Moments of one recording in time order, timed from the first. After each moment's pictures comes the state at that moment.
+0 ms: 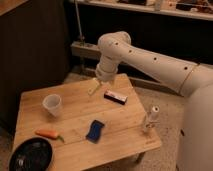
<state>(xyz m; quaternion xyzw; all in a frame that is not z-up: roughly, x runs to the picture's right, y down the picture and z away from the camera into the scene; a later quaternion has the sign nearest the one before) -0.021 -0.007 0.712 -0.04 -0.35 -0.83 0.44</state>
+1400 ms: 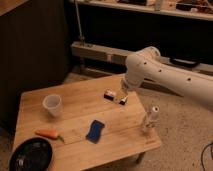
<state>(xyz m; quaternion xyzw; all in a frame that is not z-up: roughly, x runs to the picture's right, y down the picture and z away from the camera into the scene) 0.101 0.015 0.735 -0.01 -0.23 -0.89 0.39</state>
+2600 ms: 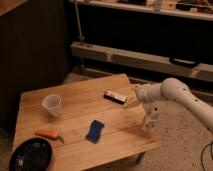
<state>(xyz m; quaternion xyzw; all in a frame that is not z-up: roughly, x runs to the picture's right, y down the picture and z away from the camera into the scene) 0.121 0.030 0.778 0.28 -0.18 -0.90 0.29</state>
